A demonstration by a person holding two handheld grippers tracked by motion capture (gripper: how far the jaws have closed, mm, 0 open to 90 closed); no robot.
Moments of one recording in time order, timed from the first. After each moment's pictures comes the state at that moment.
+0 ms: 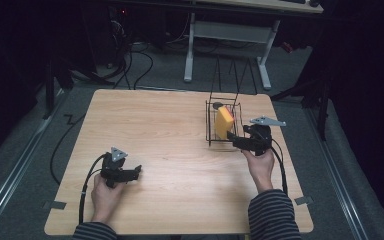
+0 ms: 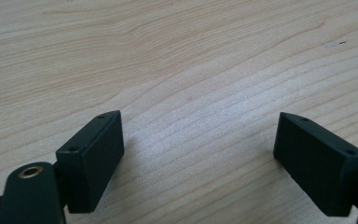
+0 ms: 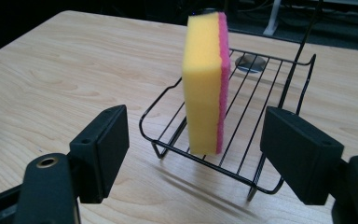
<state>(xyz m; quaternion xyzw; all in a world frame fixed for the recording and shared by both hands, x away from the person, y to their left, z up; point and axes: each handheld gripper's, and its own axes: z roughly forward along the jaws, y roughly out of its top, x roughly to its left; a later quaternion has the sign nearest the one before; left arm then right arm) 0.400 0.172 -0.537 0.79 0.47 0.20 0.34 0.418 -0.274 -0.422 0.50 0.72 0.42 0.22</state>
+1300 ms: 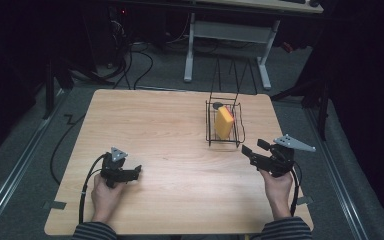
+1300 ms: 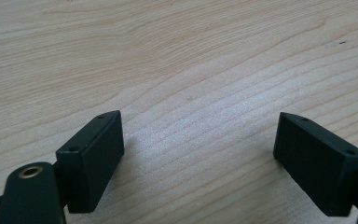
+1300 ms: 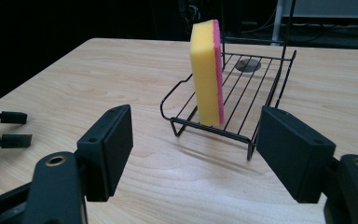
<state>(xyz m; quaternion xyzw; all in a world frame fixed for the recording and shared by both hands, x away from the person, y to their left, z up) 0.400 0.172 -0.537 0.79 0.47 0.20 0.34 0.344 -0.307 -0.415 0.50 0.68 0.48 0.22</state>
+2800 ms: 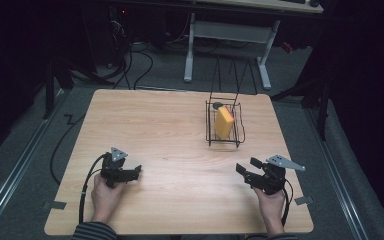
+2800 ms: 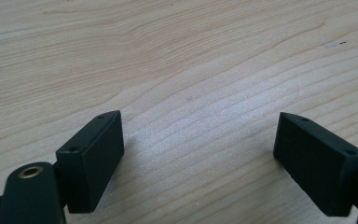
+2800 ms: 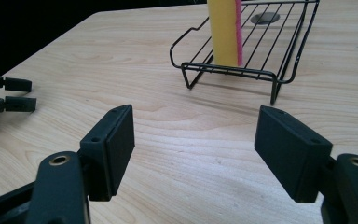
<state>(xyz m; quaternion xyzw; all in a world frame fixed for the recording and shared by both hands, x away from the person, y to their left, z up) 0.400 0.172 -0.537 0.79 0.47 0.20 0.34 0.322 -0.301 -0.471 0.52 0.69 0.48 0.19</state>
